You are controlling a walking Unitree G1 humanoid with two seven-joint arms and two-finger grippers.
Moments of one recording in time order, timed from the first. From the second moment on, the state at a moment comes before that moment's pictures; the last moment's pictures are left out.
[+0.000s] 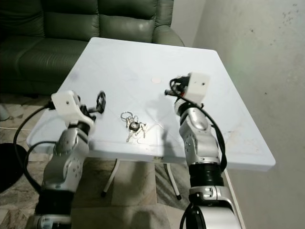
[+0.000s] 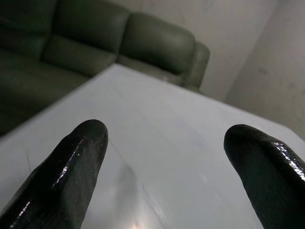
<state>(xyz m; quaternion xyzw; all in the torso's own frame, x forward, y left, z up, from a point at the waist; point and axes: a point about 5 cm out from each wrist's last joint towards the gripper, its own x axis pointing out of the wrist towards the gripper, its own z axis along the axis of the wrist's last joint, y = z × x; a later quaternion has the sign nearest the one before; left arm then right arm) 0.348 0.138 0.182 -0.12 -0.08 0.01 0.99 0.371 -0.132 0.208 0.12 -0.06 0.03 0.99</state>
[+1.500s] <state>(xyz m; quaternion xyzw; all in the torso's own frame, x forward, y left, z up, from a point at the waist) 0.324 0.164 0.160 -0.14 -0.08 -0.06 0.99 0.307 -0.142 0.147 -0.02 -0.11 0.09 0.99</state>
